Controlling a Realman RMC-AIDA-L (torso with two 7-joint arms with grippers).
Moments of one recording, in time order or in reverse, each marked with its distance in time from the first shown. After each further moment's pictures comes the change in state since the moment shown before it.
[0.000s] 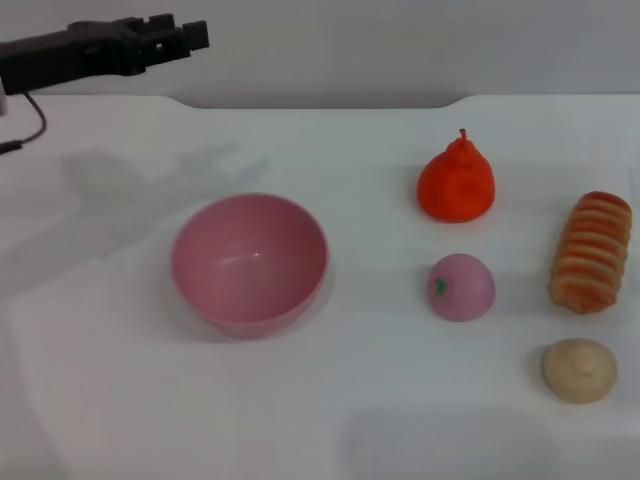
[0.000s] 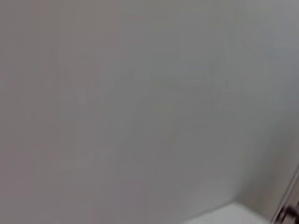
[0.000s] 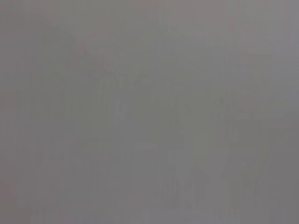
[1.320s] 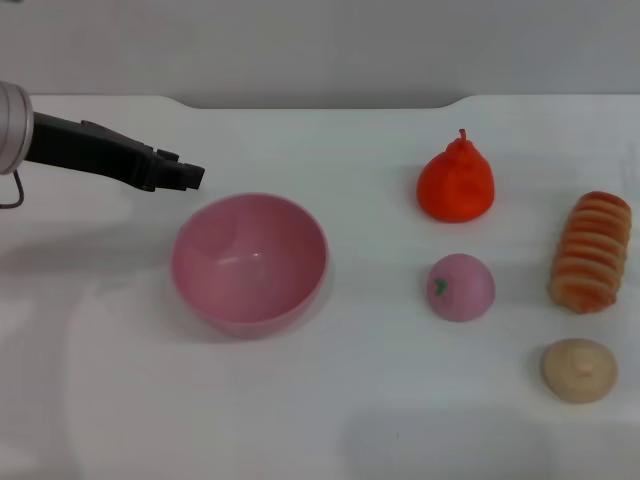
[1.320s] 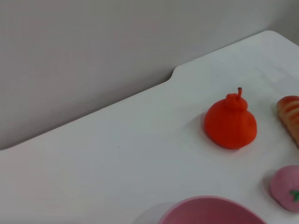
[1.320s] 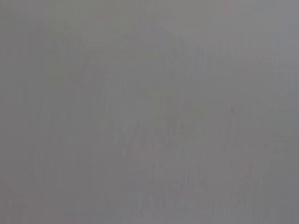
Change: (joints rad) left arm 0.017 -0.056 0.182 0.454 0.576 0.227 -0.481; right arm 0.030 -0.001 0.001 -0.012 0.000 0.013 0.003
